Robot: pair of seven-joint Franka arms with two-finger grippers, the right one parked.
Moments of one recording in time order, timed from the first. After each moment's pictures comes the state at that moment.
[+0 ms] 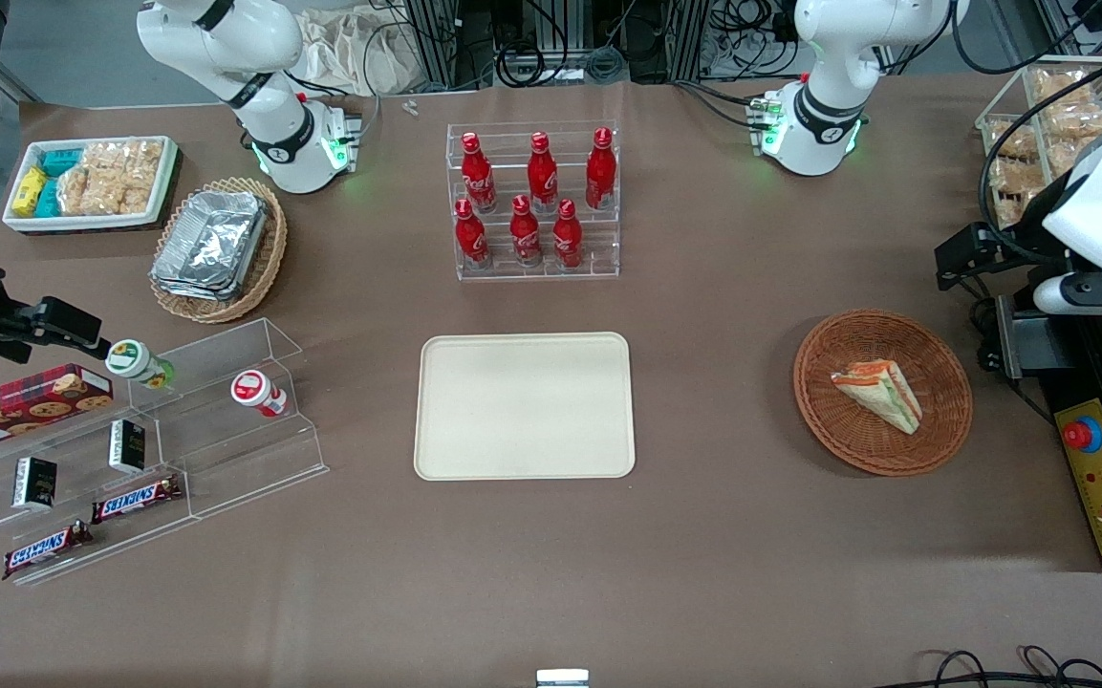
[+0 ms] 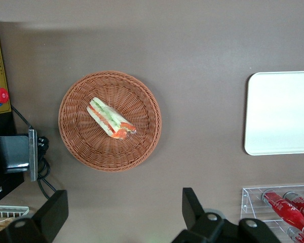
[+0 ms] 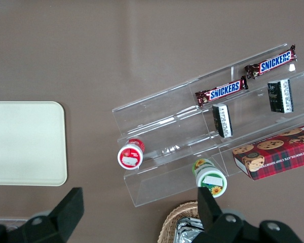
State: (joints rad) arm 0.00 0.06 -0.11 -1.45 -0.02 1.50 -0.09
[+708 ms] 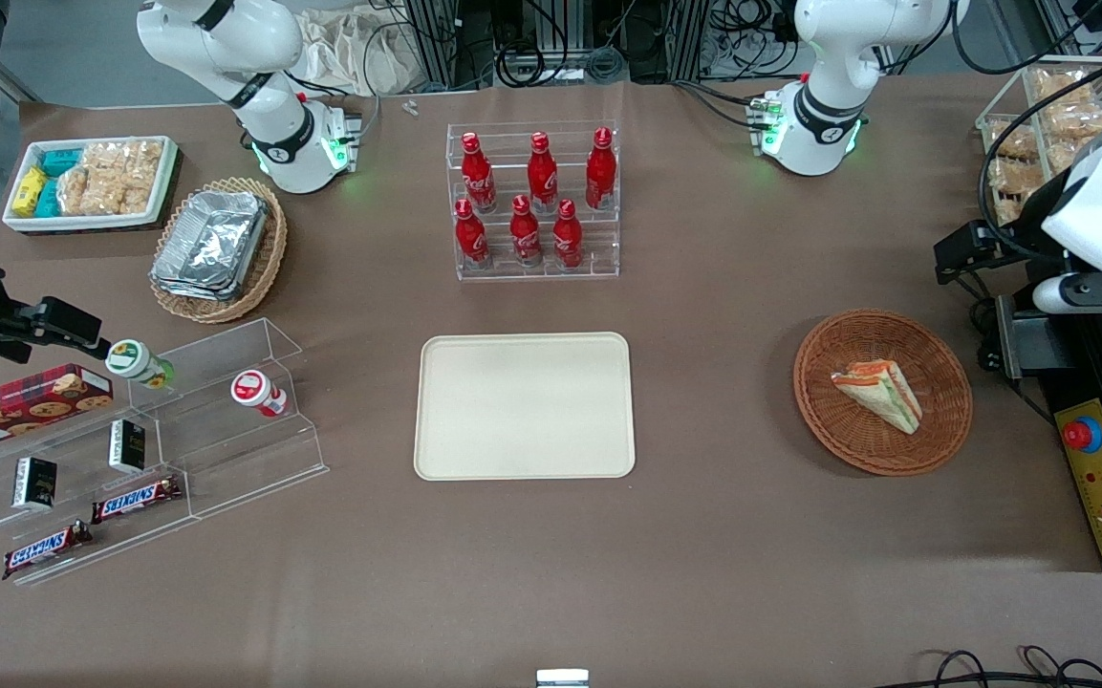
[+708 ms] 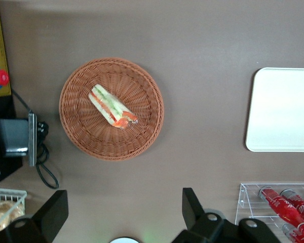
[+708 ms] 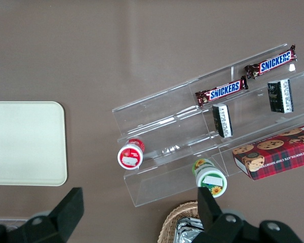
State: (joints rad) arm 0.00 0.07 -0.11 -1.45 -0.02 1.45 -0.17
